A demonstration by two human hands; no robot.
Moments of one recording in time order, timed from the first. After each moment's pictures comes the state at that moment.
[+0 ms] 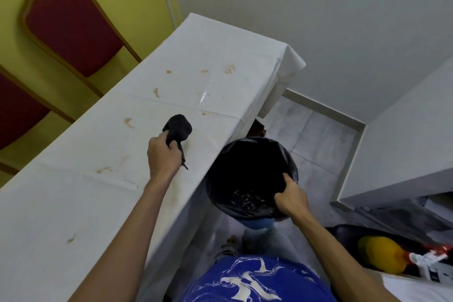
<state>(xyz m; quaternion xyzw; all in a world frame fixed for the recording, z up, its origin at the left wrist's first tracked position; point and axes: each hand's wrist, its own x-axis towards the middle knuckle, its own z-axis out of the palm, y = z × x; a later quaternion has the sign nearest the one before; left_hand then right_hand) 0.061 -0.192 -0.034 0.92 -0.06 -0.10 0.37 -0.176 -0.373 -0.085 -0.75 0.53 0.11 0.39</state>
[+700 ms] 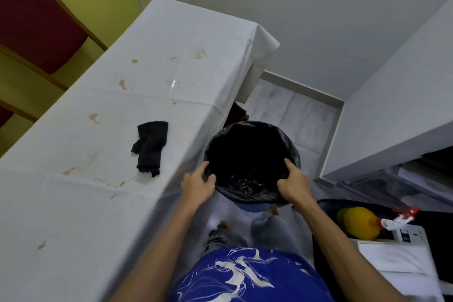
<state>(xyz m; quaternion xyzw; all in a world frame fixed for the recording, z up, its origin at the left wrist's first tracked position) -0.065 -0.229 -0.107 0.89 -0.16 -0.33 0.27 -0.233 -0.410 -0.085 -0.72 0.56 0.07 0.42</state>
